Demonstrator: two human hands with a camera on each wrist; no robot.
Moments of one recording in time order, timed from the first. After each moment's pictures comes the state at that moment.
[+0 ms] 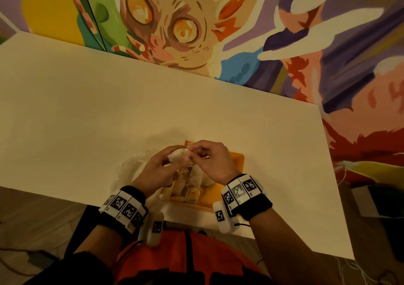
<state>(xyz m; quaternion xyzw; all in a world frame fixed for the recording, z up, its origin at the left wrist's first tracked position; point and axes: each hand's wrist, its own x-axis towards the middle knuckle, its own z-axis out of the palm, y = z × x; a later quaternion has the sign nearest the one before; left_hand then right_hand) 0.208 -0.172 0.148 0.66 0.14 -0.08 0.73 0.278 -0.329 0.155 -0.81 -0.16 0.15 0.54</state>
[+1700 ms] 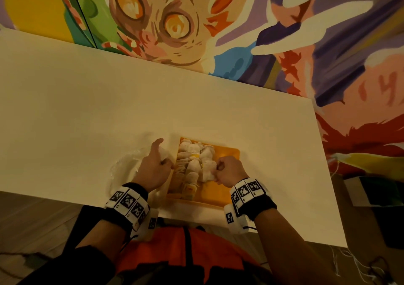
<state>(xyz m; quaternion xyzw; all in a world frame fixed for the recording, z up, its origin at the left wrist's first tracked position) 0.216 -0.170 0.126 0.84 0.21 -0.09 0.50 0.279 -0.385 0.114 -0.90 0.02 0.29 0.32</state>
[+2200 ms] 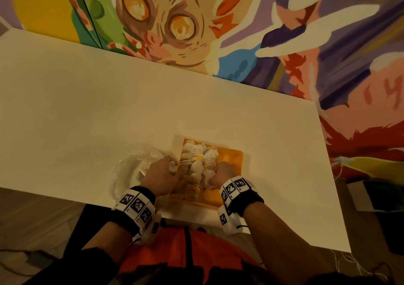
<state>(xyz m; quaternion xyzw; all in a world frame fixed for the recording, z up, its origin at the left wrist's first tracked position) 0.211 -0.176 0.116 0.89 0.18 -0.15 0.39 0.282 -0.357 0.091 -0.92 0.05 0.36 0.15</state>
